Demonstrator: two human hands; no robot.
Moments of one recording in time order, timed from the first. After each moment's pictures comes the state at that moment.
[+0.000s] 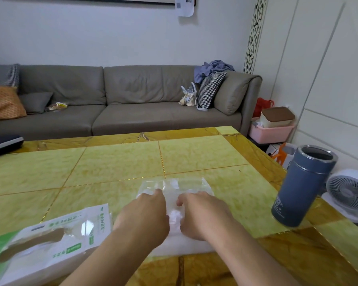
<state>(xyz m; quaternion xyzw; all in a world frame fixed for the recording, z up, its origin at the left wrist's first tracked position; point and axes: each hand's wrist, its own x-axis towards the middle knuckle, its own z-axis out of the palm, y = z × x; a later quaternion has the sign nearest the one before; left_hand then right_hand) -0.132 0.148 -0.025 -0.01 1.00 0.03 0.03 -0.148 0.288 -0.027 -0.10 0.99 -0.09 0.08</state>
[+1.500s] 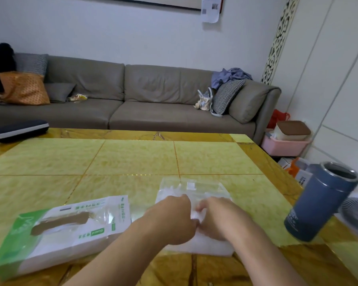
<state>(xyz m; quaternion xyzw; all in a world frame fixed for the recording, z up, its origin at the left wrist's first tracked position) -0.132 0.141 -0.029 0.06 0.98 0.15 0.10 -0.157 0.277 -0.027 -0.03 0.98 -0.09 0.17</state>
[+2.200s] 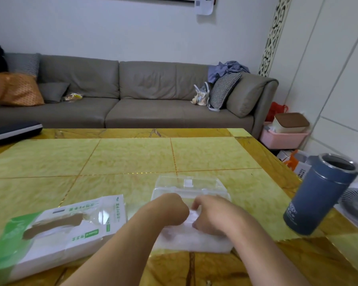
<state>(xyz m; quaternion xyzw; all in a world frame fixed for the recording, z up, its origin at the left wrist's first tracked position) -0.161 0.155 -0.028 -0.02 0.96 0.17 0.21 -0.165 0.283 -0.028 -0.02 0.97 -0.11 0.23</state>
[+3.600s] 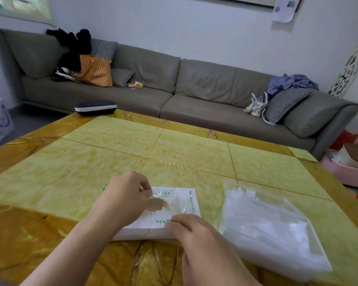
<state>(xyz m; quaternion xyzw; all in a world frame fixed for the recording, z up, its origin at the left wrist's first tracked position) -0.070 -0.073 -0.043 -0.20 0.93 0.30 -0.10 -0.077 0.136 -0.060 -0.39 0.91 -0.12 0.07</state>
